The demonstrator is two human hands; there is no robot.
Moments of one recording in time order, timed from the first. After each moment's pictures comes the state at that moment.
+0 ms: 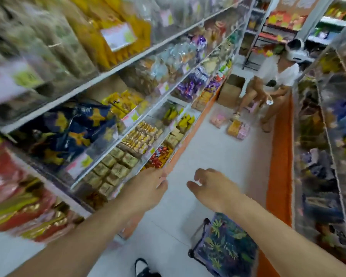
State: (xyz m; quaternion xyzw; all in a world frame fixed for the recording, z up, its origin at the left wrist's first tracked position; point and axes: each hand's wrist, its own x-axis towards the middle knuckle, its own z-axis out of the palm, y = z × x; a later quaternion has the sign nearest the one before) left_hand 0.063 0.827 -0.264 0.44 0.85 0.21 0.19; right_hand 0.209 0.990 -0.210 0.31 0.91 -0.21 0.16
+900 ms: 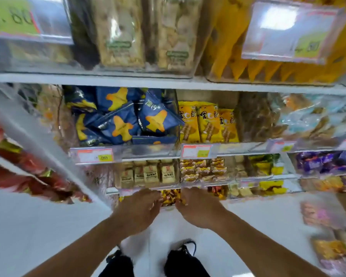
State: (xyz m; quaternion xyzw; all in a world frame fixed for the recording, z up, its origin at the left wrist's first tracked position) left_hand -0.021 0.865 -0.409 0.03 0.94 0.30 0.17; right_hand -0.093 1.072 -0.359 -0.16 0.91 -0.09 0.36
